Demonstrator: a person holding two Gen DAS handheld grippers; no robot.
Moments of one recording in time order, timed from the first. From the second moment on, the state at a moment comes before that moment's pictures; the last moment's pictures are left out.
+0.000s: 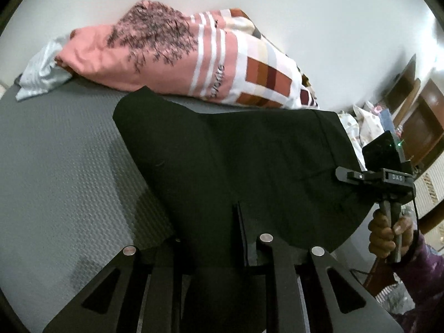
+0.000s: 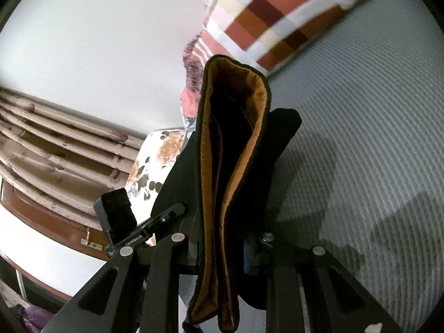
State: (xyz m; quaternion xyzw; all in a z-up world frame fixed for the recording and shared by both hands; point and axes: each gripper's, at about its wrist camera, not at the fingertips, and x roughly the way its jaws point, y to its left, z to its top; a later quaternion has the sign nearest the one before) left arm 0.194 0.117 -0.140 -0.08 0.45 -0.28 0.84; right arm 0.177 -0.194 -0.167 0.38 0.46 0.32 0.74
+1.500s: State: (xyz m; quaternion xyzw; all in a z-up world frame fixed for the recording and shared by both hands) left arm 0.258 0.162 -0.173 -0.06 0.43 -0.20 0.88; right arm 0.236 -0.134 -0.166 0.35 0.47 0.32 0.75
